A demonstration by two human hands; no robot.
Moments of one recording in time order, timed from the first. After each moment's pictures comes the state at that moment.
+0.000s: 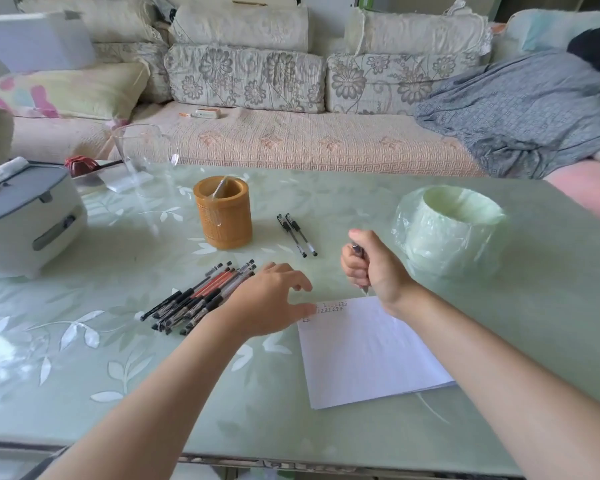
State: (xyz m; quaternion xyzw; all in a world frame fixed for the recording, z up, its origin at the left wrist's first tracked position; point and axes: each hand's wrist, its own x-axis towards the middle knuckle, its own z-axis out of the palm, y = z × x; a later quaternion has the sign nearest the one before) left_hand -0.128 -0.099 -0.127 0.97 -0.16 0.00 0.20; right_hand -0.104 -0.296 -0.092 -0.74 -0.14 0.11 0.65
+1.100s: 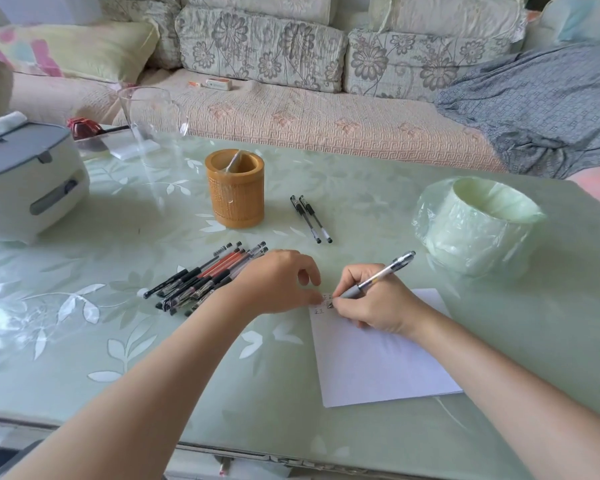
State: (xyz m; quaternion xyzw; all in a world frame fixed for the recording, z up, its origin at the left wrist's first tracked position) left_hand -0.111 -0.089 -0.136 0.96 -0.14 -0.03 0.24; right_hand -0.116 -0.290 -0.140 -0.81 -0.15 0.16 0.54
